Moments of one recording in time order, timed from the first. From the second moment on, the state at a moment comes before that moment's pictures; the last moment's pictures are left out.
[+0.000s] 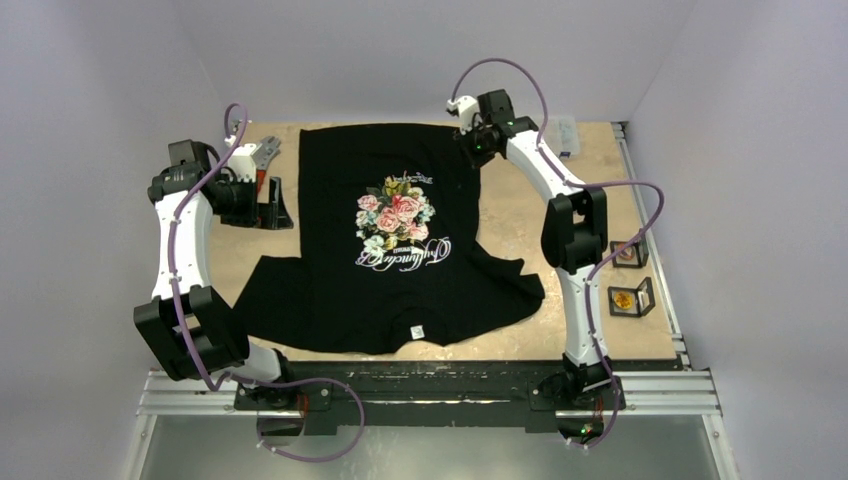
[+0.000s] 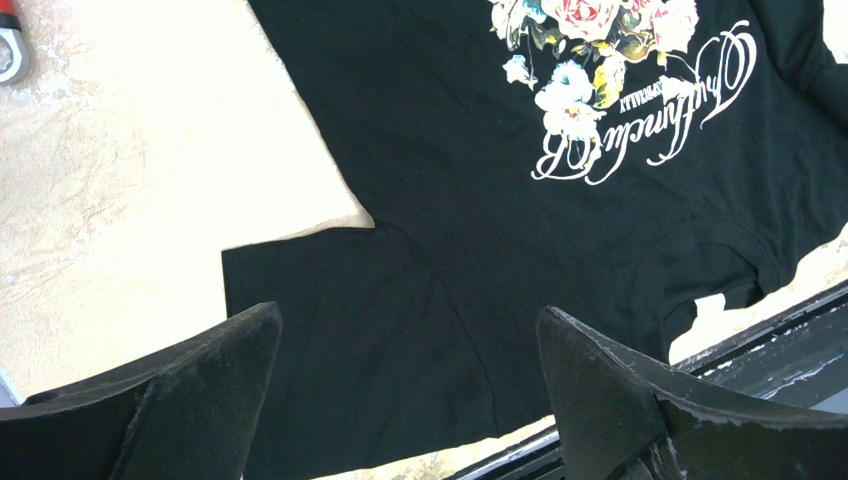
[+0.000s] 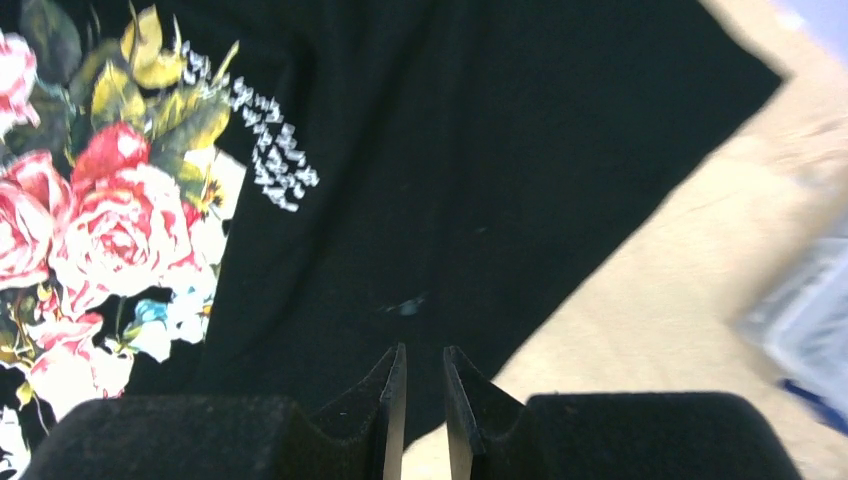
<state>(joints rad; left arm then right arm) 0.34 1.45 1.37 -1.03 0.55 0.38 0.32 2.31 2.14 -0.69 -0.19 -0.30</state>
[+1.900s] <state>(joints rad) 0.34 1.36 1.27 -1.04 0.58 0.40 0.13 1.88 1.28 -0.75 -0.14 -0.34</state>
